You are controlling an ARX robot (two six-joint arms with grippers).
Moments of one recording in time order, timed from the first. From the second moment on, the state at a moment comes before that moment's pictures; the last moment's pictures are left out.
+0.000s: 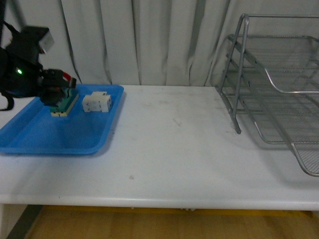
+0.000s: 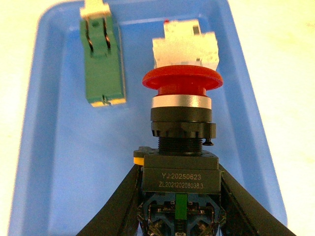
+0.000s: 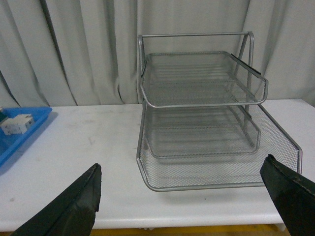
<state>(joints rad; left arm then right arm) -0.02 2.01 1.26 0.06 0.02 0.10 0.00 0.00 0.01 0.00 0.00 0.01</state>
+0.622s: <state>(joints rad) -0.05 1.35 0.70 0.13 -0.07 0.02 0.00 0.00 0.01 0.00 0.00 0.01</state>
